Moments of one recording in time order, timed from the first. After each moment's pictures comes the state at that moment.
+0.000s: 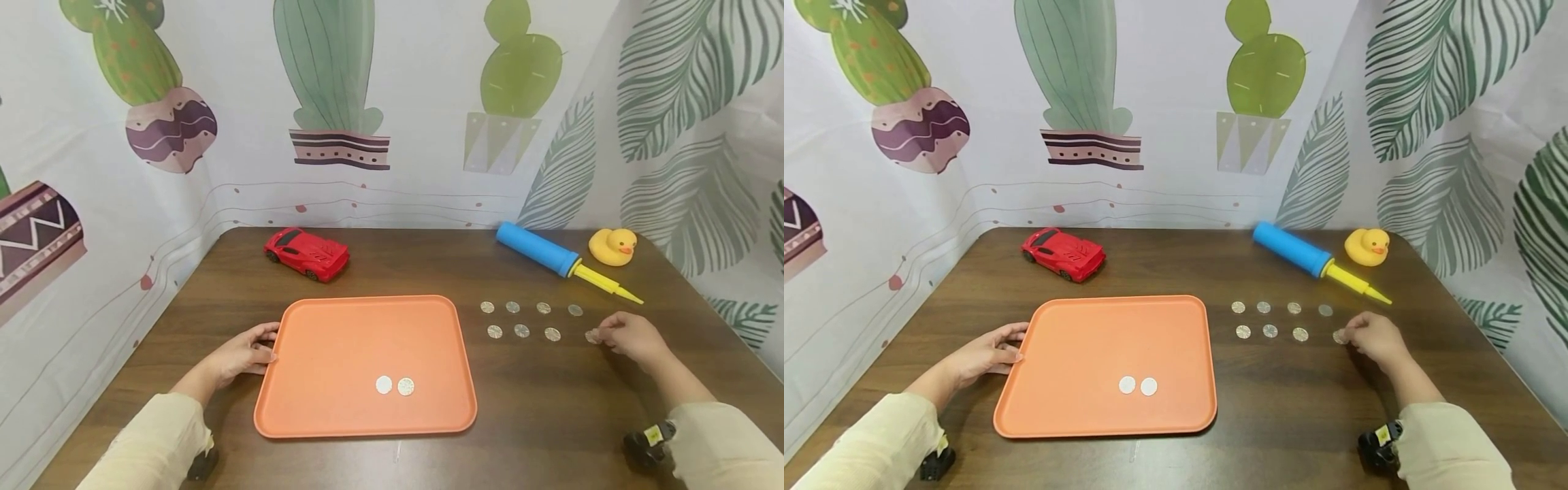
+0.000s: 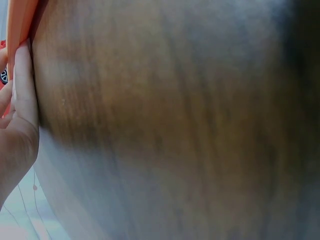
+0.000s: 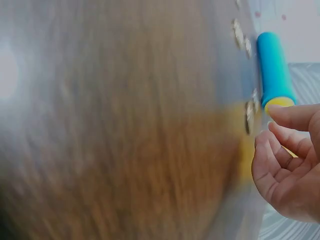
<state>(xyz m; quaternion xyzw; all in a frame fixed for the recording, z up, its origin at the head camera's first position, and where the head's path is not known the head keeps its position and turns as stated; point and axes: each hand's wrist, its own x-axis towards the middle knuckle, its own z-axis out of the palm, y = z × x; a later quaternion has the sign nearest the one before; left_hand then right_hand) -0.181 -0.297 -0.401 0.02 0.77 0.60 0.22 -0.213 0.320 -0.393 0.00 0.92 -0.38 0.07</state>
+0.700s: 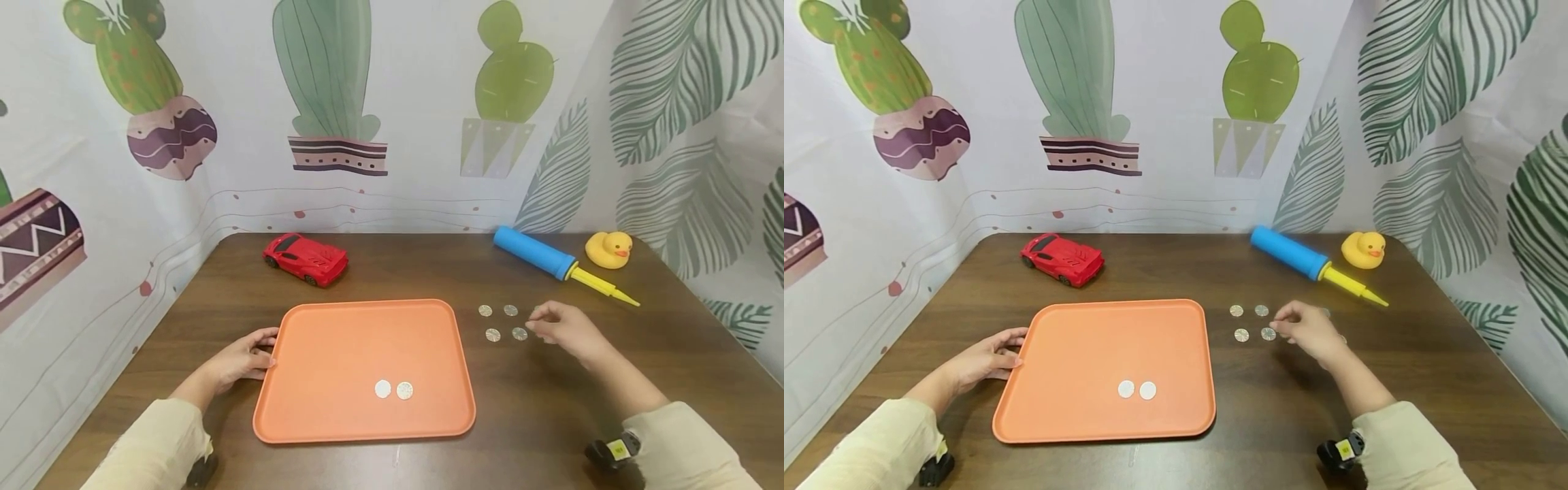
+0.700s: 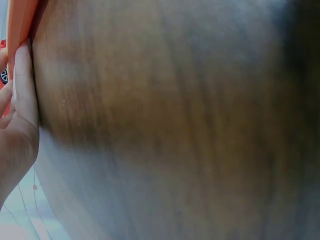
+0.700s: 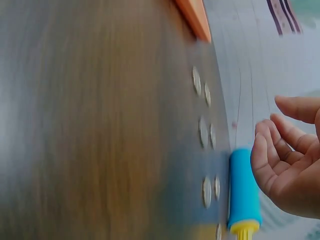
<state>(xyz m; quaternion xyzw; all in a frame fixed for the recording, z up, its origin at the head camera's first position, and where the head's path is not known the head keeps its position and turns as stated) -0.180 -0.297 -0.402 0.02 0.78 0.59 0.21 -0.207 0.228 -0.366 -0.08 0.87 -0.48 0.07</state>
